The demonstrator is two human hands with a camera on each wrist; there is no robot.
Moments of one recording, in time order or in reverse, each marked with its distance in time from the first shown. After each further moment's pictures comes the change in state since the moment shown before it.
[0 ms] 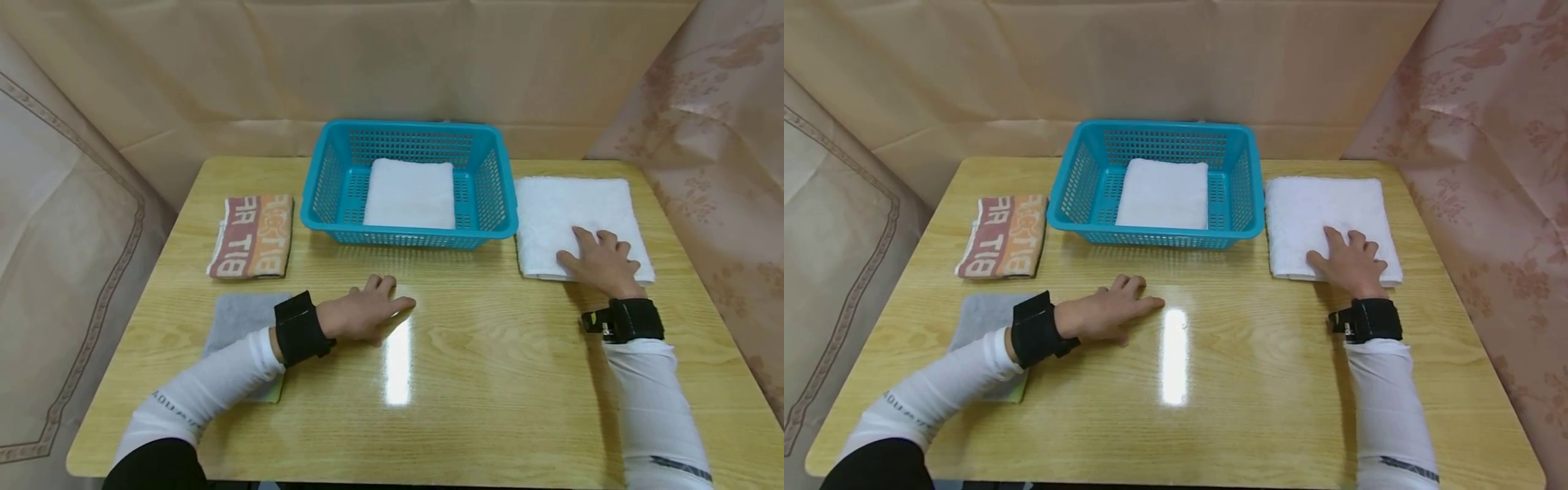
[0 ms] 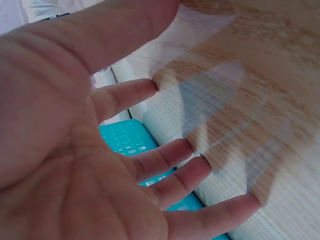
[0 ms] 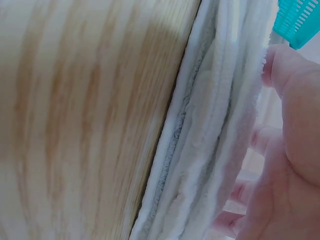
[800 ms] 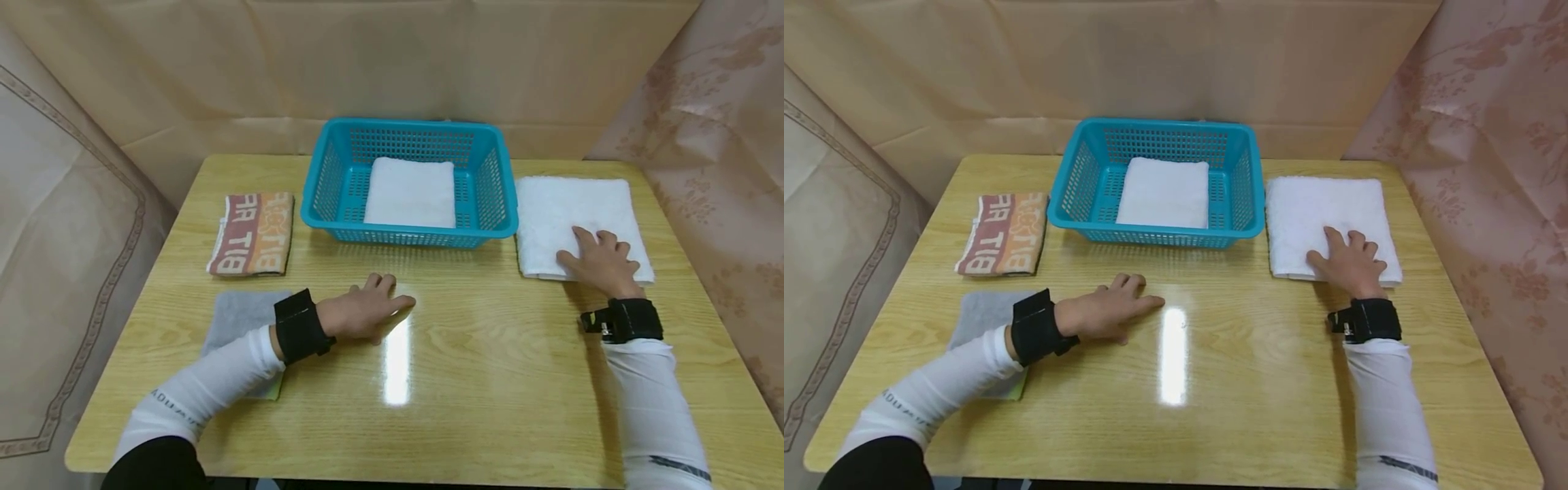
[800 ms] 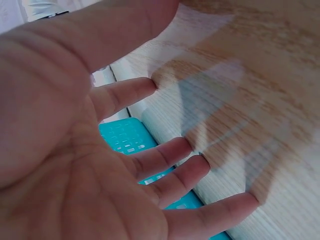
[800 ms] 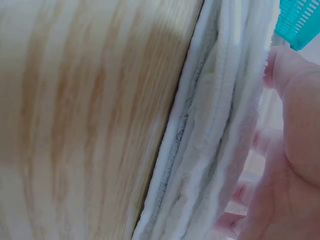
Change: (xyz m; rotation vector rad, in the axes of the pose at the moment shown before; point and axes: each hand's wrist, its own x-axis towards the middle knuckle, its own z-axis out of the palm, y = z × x) left_hand 0.000 0.000 0.000 -0.008 0.004 0.001; right_hand 0.001 0.002 0.001 -0.012 -0.001 -0.002
